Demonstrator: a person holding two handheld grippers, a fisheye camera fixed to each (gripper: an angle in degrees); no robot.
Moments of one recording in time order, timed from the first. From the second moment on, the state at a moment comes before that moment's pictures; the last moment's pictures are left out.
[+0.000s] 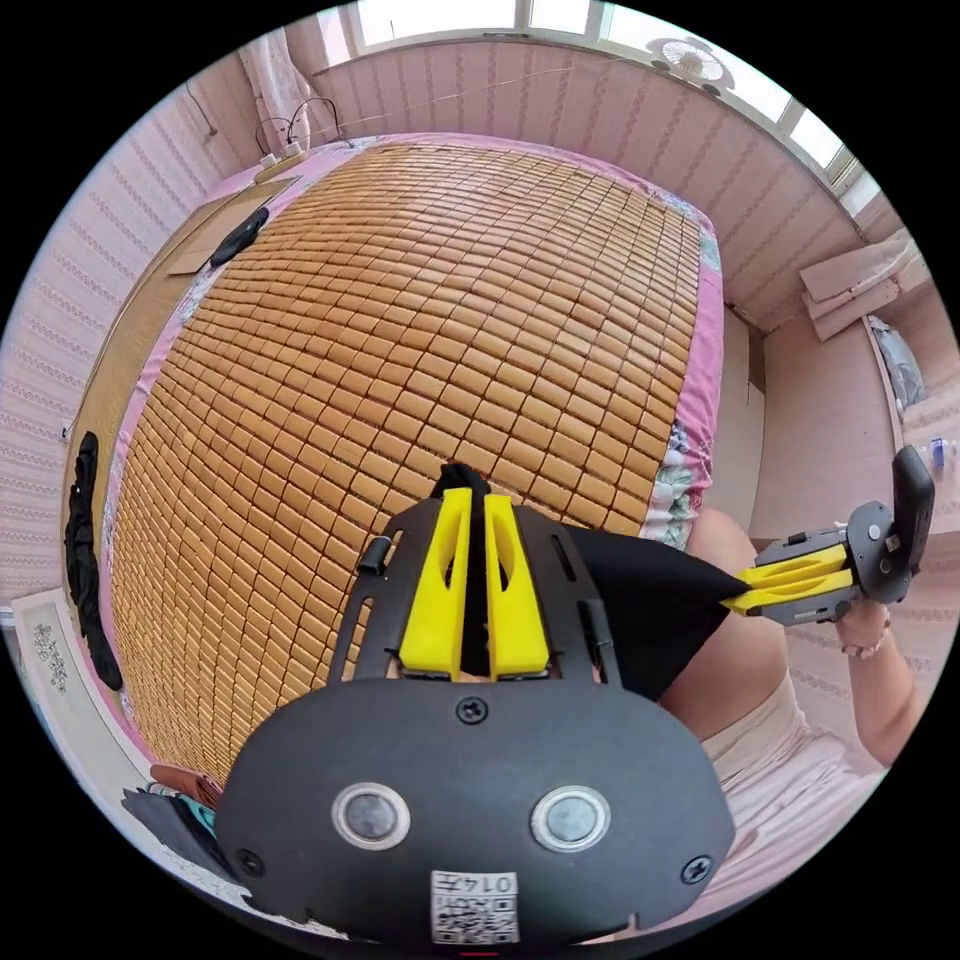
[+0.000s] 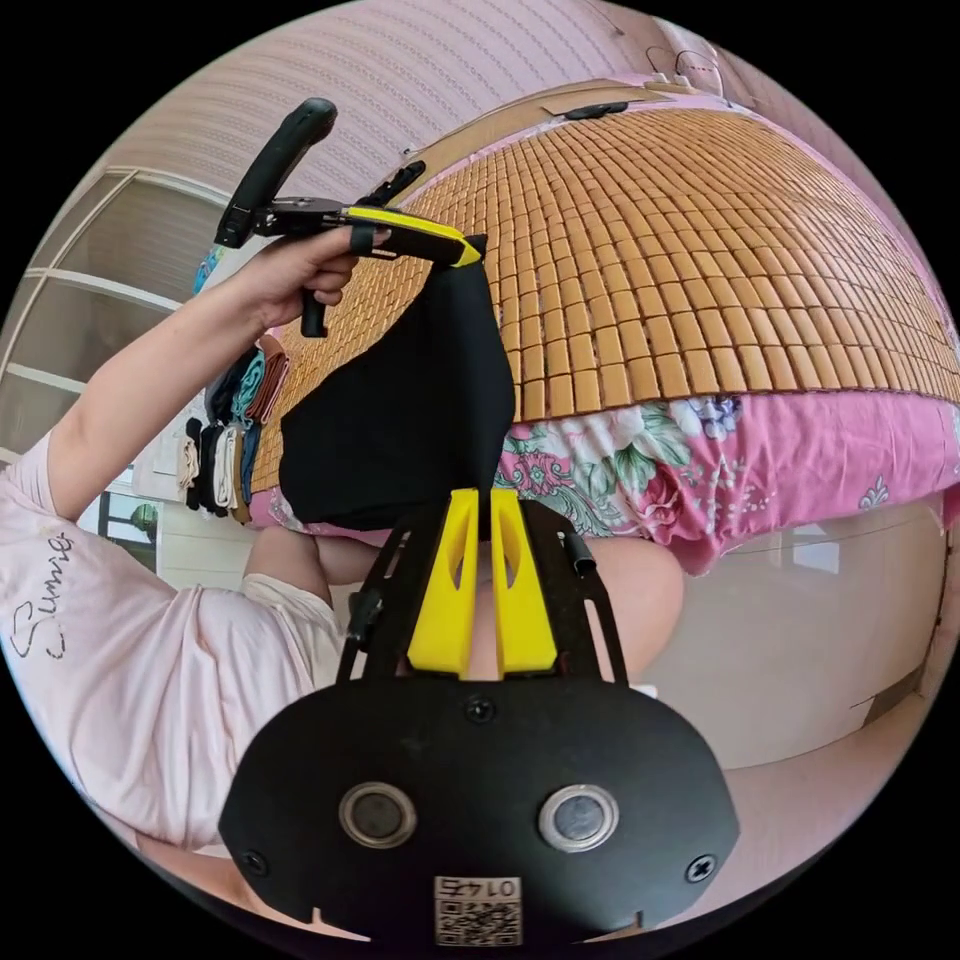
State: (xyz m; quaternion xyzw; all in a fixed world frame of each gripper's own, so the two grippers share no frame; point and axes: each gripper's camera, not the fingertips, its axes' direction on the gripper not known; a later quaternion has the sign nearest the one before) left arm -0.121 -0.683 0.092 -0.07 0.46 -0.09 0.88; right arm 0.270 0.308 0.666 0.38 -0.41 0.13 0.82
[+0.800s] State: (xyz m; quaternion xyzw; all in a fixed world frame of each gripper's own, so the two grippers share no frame) left arm -0.222 -0.252 0.057 -0.19 0.35 -0.35 0.85; right arm 0.081 0.216 0.550 0.35 -0.30 -0.28 0.84
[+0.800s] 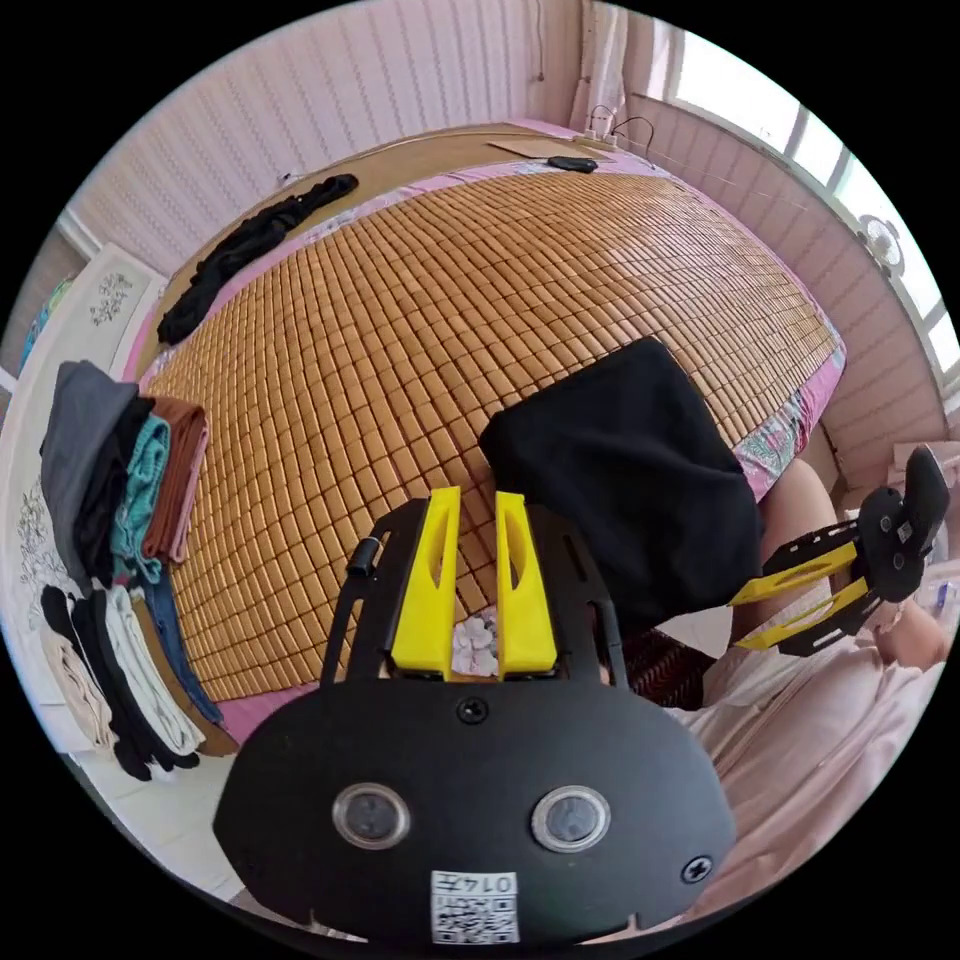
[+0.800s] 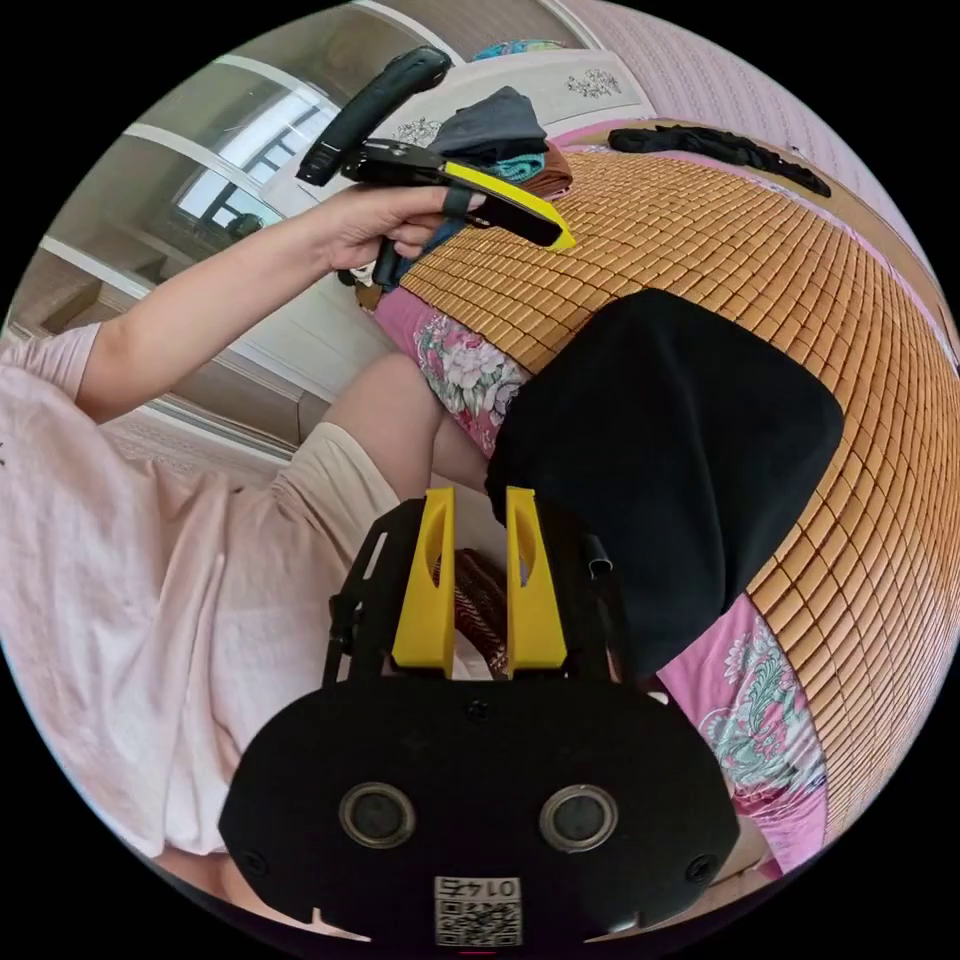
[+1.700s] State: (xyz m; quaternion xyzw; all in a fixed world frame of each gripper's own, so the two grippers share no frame) left arm -0.196 -0.242 0.044 -0.10 0.41 -0.40 0.82; right arm 0.215 0.173 0.594 0.30 -0.35 -0.02 0.89
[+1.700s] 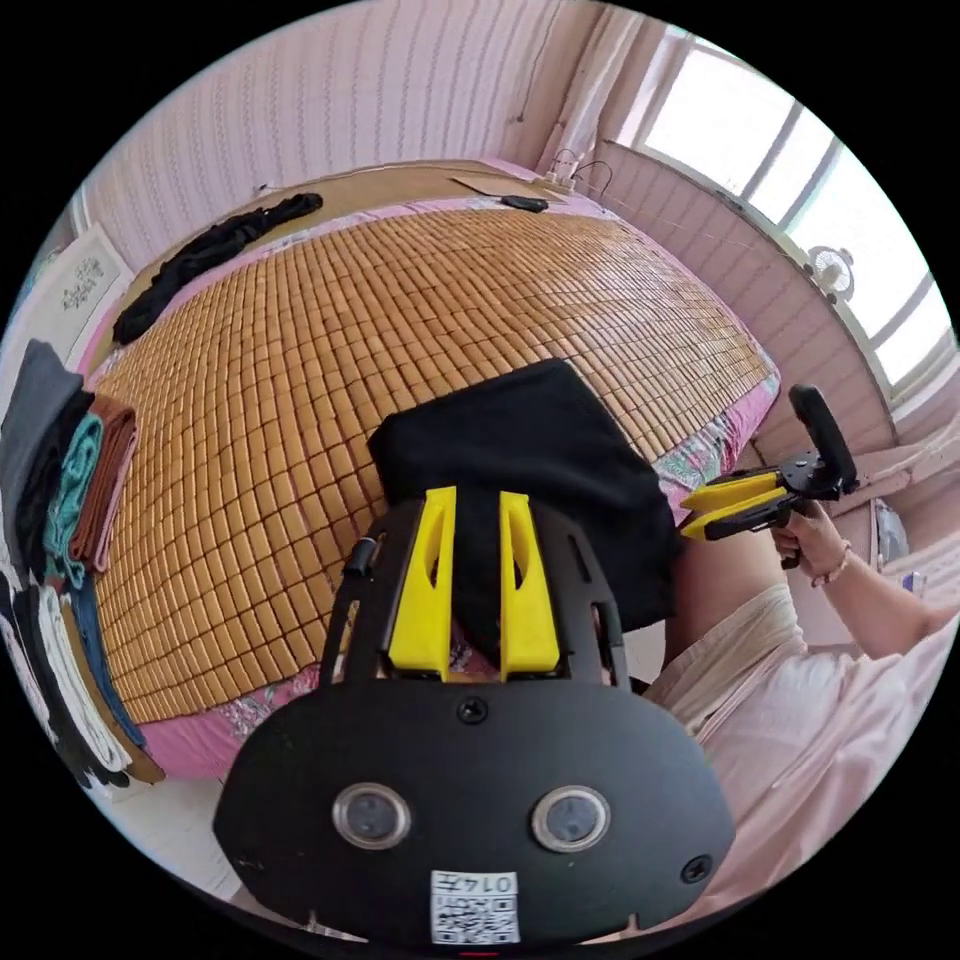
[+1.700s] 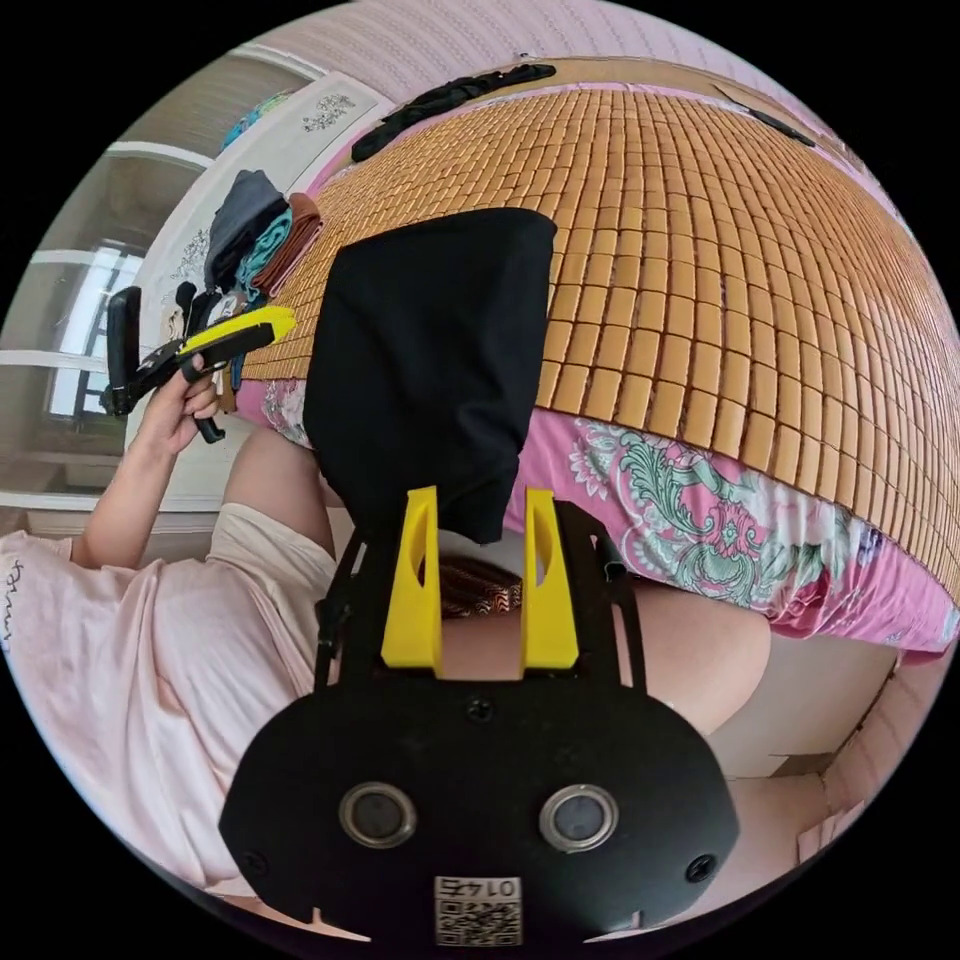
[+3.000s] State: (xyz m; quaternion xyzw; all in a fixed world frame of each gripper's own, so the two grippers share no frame) left arm -0.150 -0.151 0.148 -0.13 0.49 -0.54 0.67; right arm 0.272 0.155 0.625 0.36 -0.51 0.02 0.78
